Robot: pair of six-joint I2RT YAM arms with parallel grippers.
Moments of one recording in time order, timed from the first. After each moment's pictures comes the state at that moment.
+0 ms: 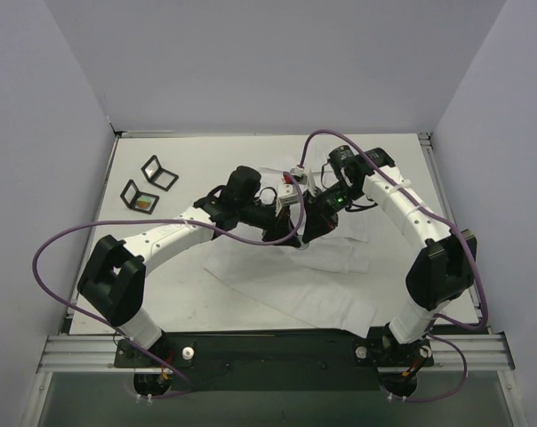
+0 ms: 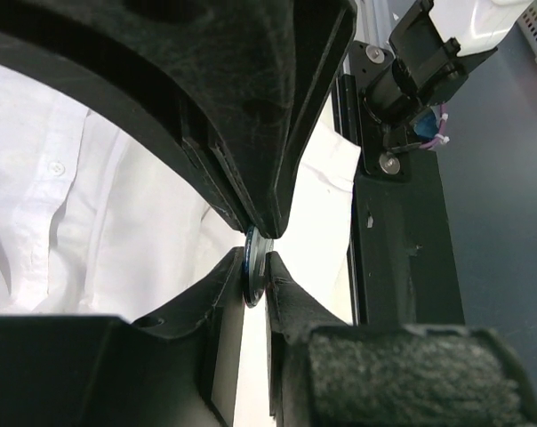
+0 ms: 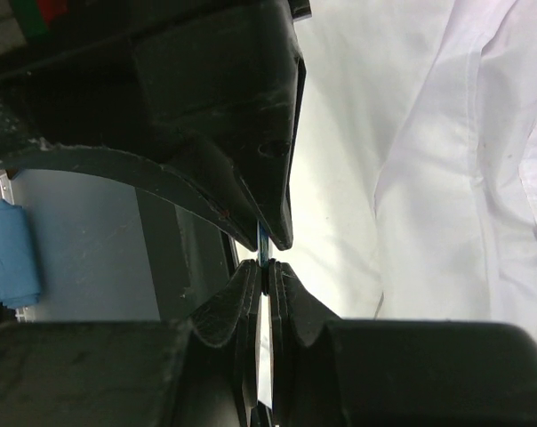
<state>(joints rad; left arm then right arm) -0.71 1.62 1.18 -0.14 0.92 0.10 0.41 1.68 1.55 -1.27 -0.86 -0.67</state>
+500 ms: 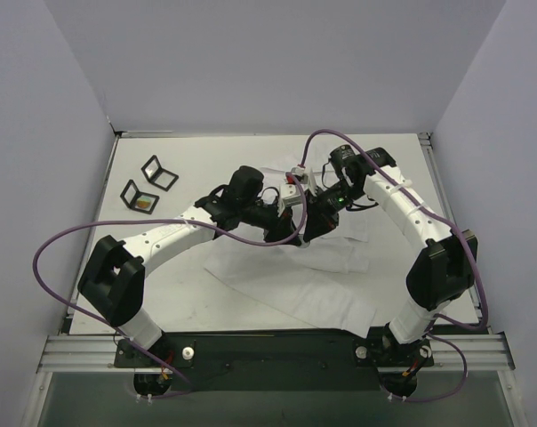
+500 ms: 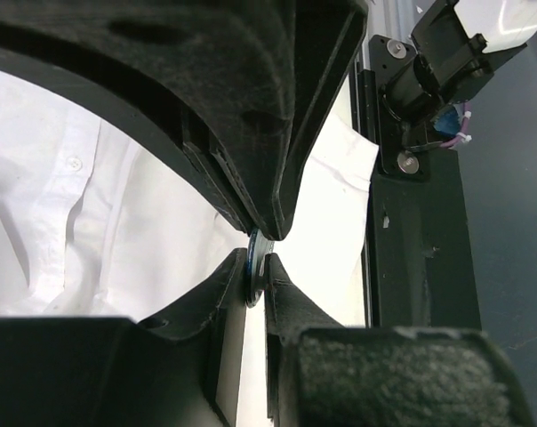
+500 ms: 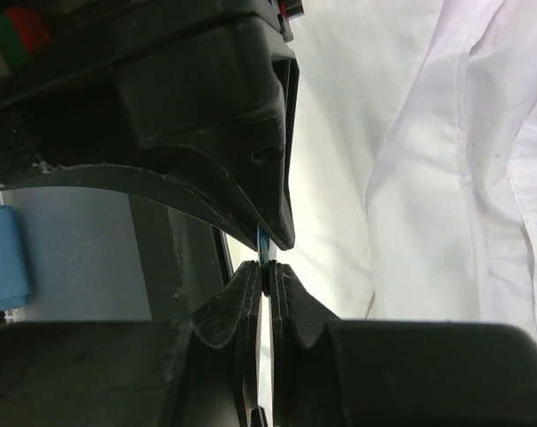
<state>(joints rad) -0.73 1.62 1.21 -0.20 0.86 0.14 0.41 1.68 1.55 -1.27 -0.84 -0.68</state>
